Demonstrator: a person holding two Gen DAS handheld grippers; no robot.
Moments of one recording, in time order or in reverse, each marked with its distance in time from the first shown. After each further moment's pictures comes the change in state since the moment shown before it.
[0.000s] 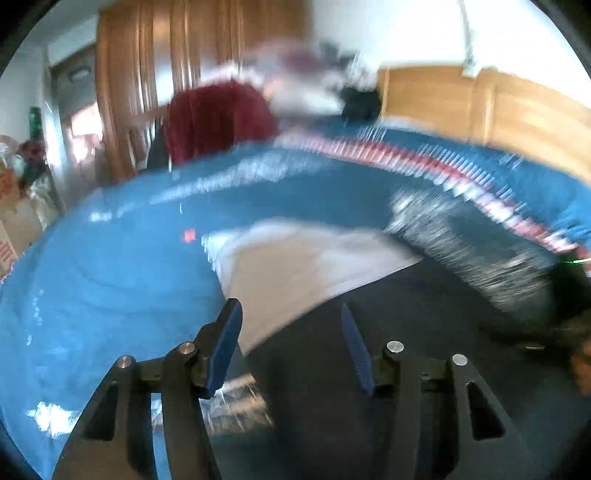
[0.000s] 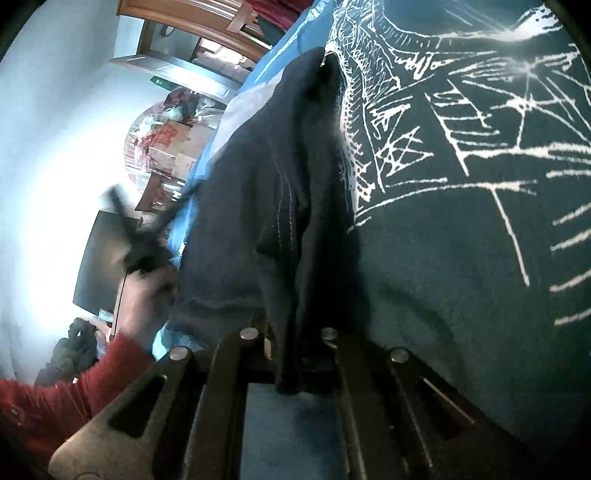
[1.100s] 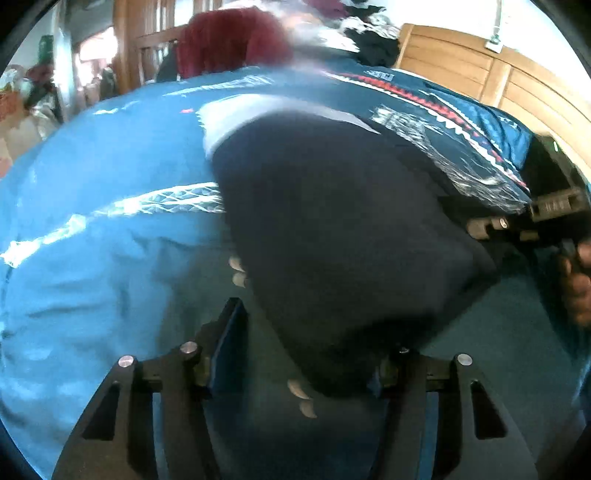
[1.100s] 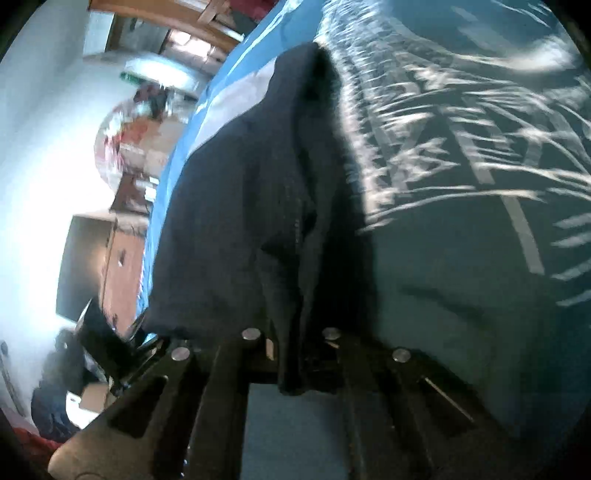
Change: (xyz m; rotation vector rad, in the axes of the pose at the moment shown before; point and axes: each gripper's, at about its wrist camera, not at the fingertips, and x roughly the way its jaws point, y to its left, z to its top) left arm -0.112 -0.048 -0.130 -0.090 0.064 -0.035; right arm -0.005 0.021 0.006 0.067 0.033 -0.120
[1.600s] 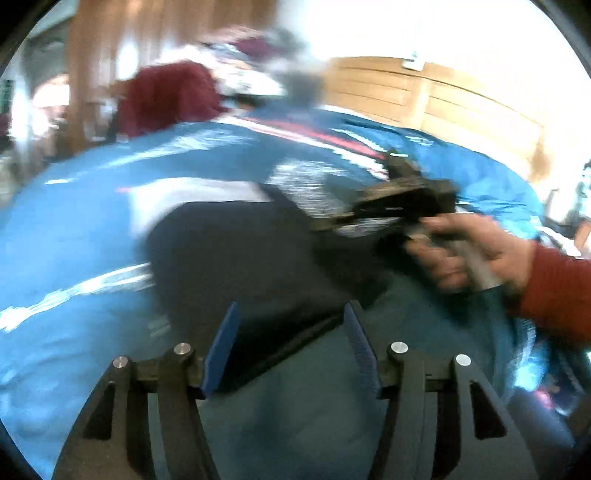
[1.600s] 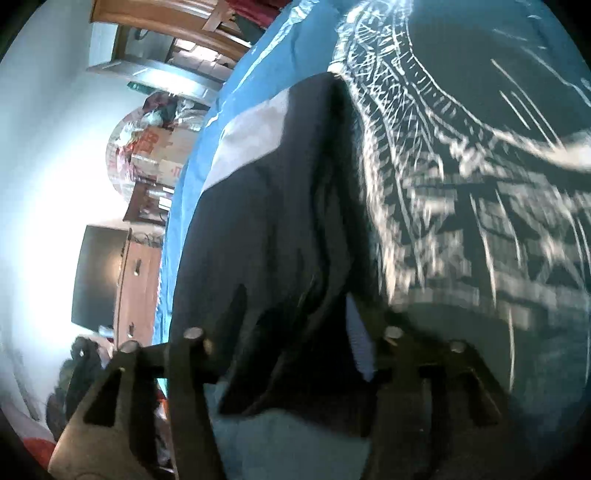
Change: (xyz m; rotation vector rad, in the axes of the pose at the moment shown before) left arm -0.088 -0.035 0.006 0.019 -0.143 -0.187; right arm -0.003 0.025 0.027 -0.005 0.014 0.039
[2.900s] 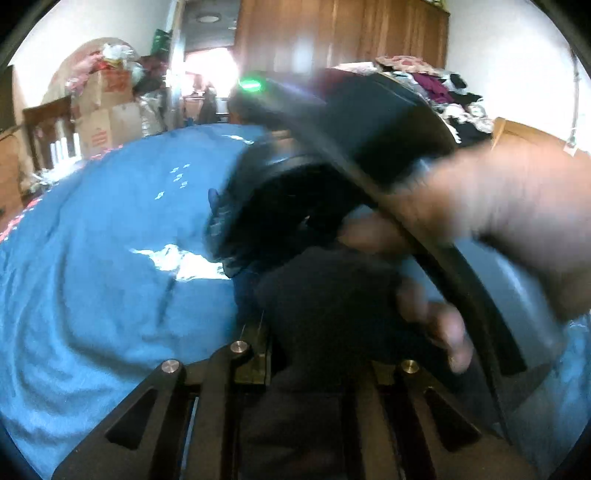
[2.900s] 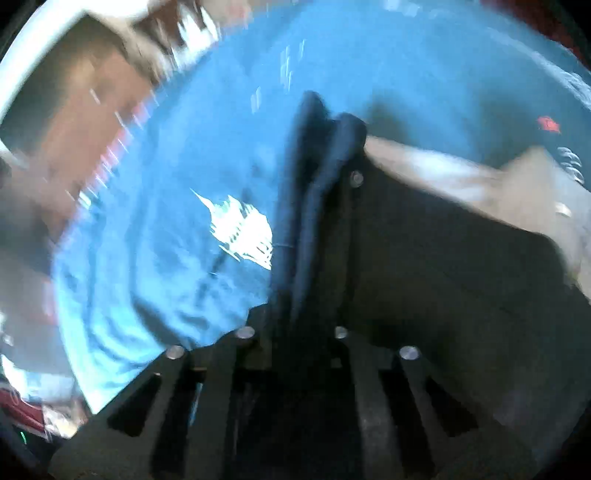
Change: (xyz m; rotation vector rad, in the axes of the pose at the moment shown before) left arm -0.040 0.174 -0.030 -0.297 -0.127 0.349; right arm 0.303 0.304 0.001 -0.647 0.281 -0.240
